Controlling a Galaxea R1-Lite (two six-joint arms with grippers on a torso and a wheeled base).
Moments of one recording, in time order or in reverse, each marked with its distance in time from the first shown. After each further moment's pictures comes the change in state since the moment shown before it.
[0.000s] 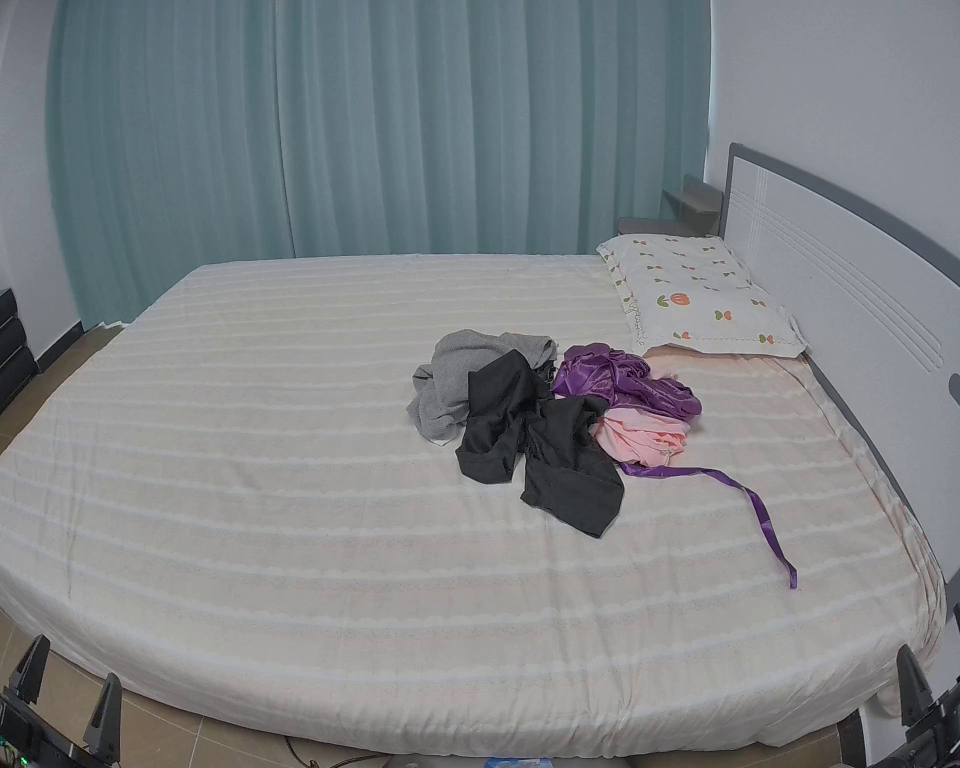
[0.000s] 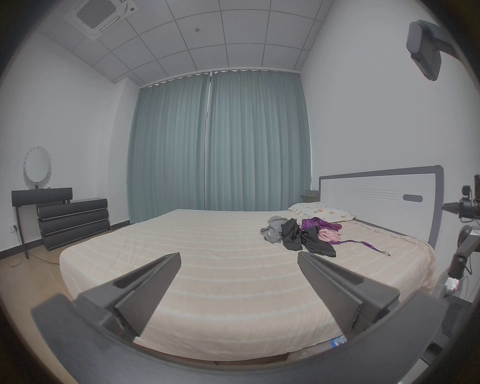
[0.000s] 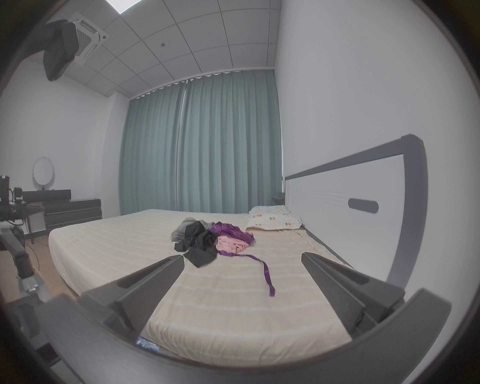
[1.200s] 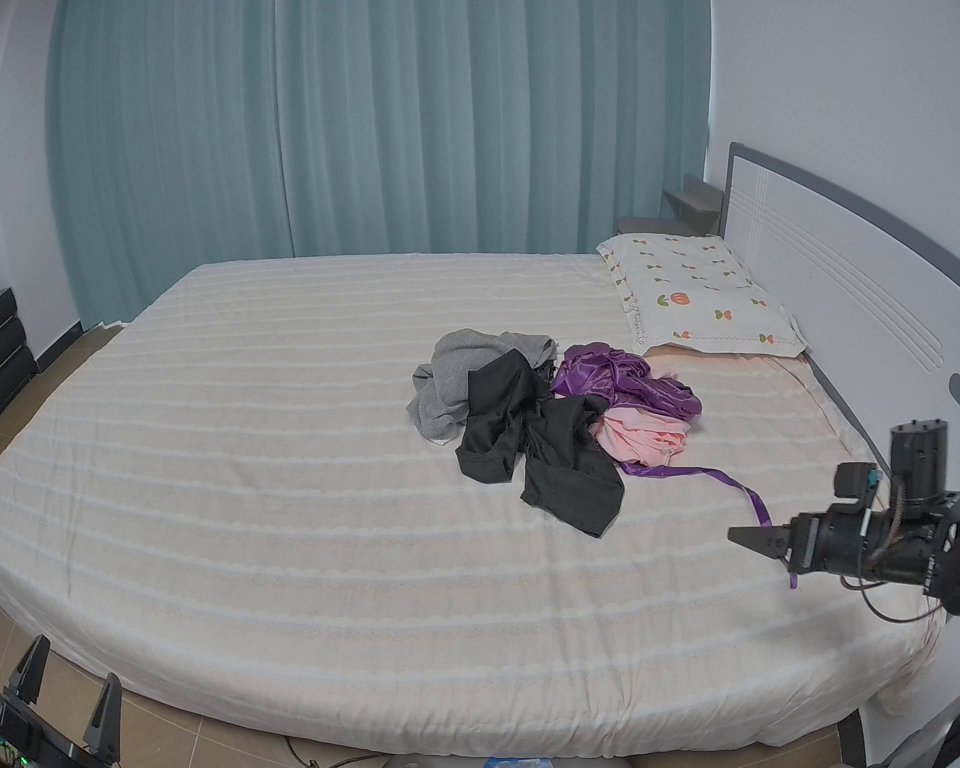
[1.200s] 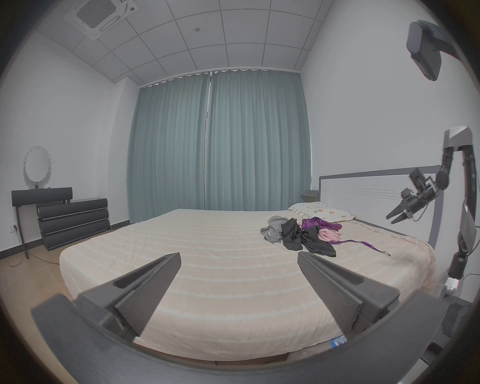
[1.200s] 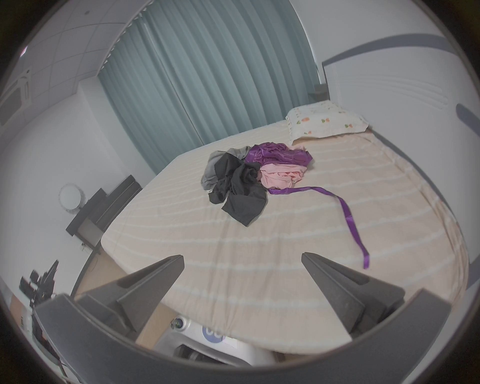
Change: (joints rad) left arm 0.000 0.000 0.000 0.000 0.000 -0.001; right arm 0.193 1.497 -0.369 -0.534 0.176 0.283
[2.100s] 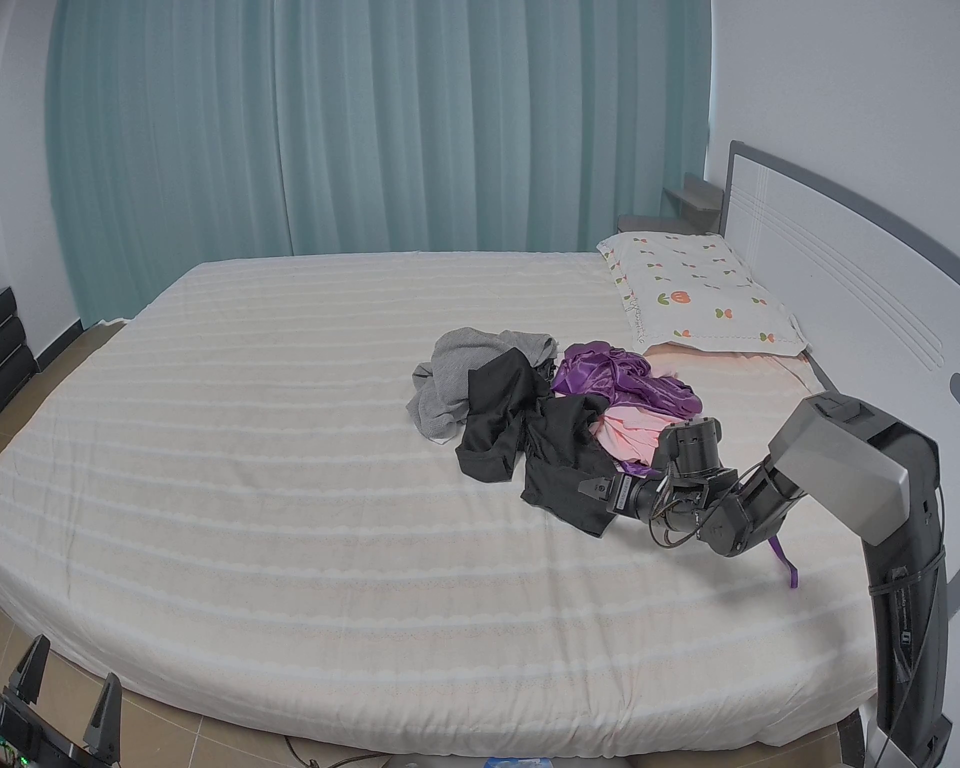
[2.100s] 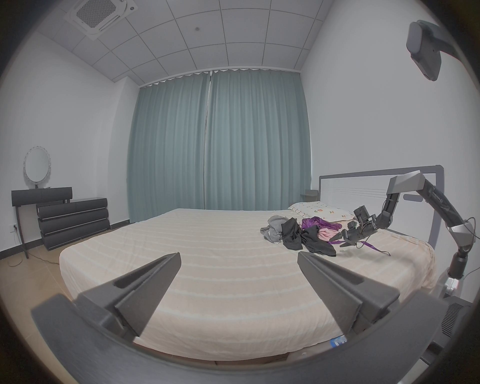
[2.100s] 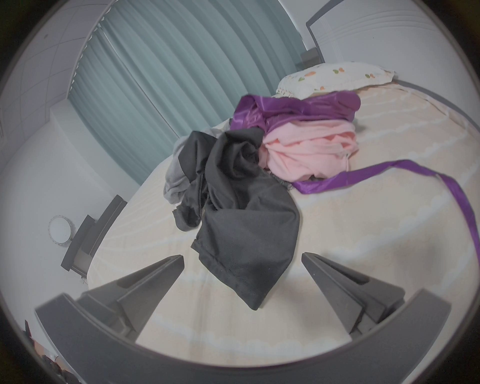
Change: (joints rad) left arm 0.000 0.000 0.000 0.000 0.000 0.000; right arm 0.121 0.983 -0.839 -0.148 -0.106 0.243
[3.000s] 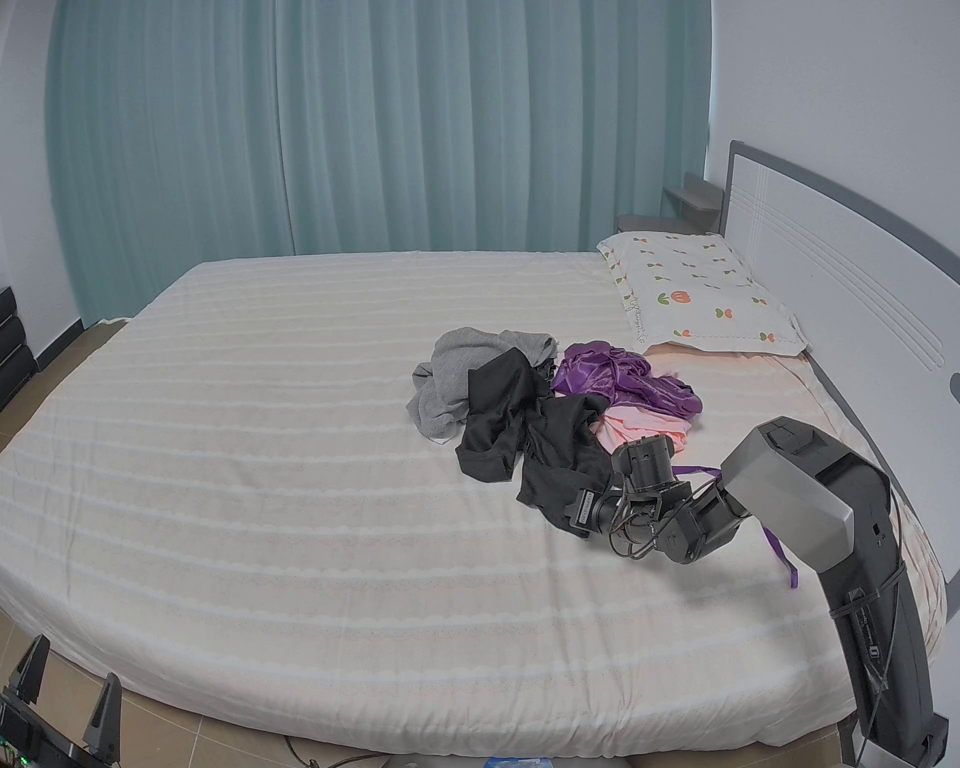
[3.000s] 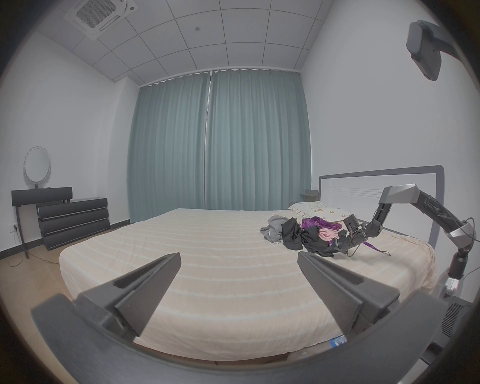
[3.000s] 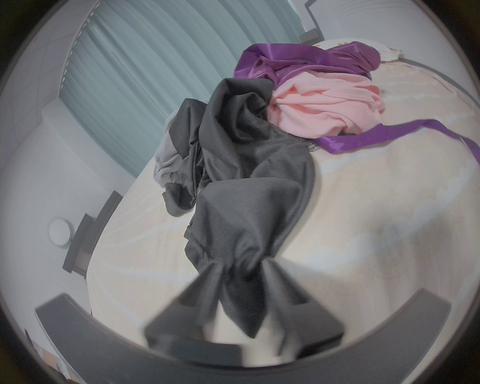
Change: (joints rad) left arm 0.000 0.000 0.000 0.000 0.000 0.000; right arm 0.058 0.165 -0.234 0.131 -0.021 0.064
